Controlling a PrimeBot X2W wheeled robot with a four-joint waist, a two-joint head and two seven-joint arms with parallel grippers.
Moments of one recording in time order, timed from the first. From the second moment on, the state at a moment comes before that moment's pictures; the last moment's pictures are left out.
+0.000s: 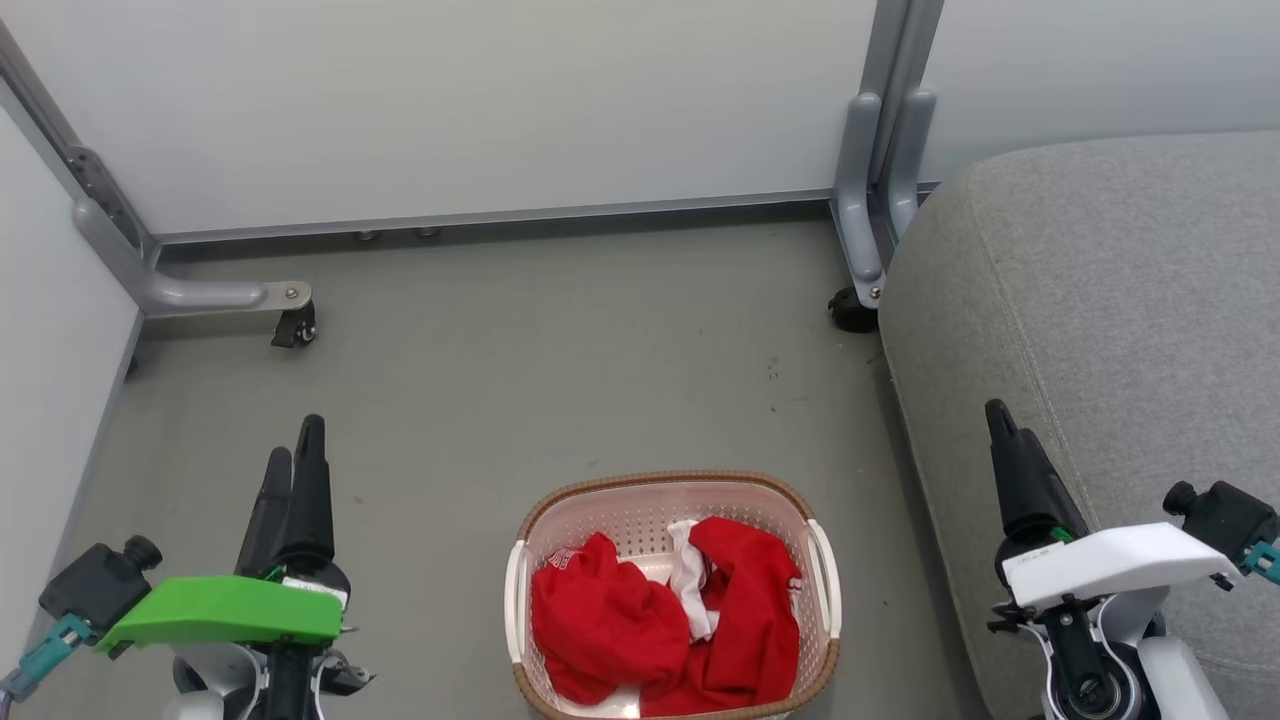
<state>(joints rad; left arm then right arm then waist) -0.08 0.08 -0.01 0.14 -1.04 -0.13 -0.04 -0.07 -0.04 -0.01 0.13 0.93 0.13 -0.04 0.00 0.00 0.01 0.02</state>
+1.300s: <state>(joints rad) -0.07 0.09 -0.08 0.18 -0.46 -0.12 -0.16 -0.04 -0.05 0.03 0.11 0.34 0.13 -0.16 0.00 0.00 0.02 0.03</state>
